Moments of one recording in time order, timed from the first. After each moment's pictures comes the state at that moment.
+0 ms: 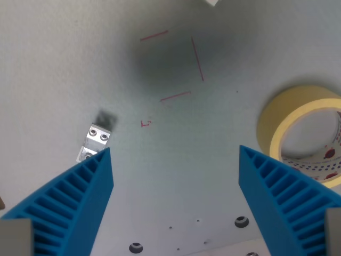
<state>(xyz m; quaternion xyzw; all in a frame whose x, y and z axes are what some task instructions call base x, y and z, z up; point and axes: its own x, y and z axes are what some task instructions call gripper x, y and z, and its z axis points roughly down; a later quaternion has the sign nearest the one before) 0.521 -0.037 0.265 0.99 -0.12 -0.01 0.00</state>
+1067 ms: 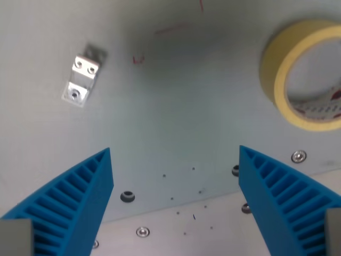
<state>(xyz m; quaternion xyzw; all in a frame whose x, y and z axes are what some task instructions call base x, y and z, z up) 0.463 -0.022 0.261 0.99 -0.11 -0.04 0.00</state>
